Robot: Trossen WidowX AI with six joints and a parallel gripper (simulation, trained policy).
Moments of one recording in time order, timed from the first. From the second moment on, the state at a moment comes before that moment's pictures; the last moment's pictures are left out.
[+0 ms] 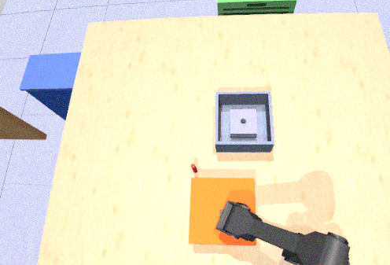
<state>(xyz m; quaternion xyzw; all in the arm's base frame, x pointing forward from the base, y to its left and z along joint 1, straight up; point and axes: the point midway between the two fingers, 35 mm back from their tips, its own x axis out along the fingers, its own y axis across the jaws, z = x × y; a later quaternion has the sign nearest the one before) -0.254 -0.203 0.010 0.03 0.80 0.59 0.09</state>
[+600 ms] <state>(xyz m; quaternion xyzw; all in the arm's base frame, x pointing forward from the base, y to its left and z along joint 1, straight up) -0.161 -0.315 0.018 -0.14 0.70 0.70 -0.05</state>
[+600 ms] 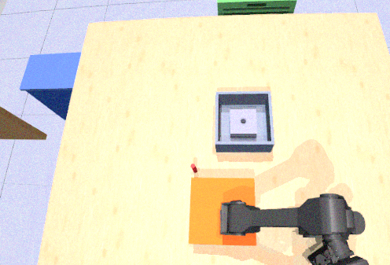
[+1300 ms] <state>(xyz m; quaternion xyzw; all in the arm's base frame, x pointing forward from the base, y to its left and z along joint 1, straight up) 0.056 -0.407 0.059 -0.31 0.51 0.74 -0.31</state>
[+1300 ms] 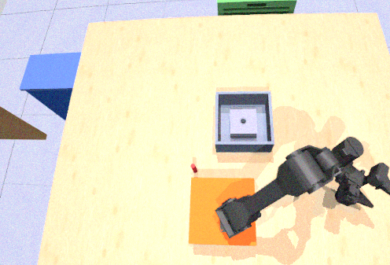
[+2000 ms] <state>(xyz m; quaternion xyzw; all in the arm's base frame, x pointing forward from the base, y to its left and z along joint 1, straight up) 0.279 -0.362 0.117 -0.34 0.25 0.71 -0.56</state>
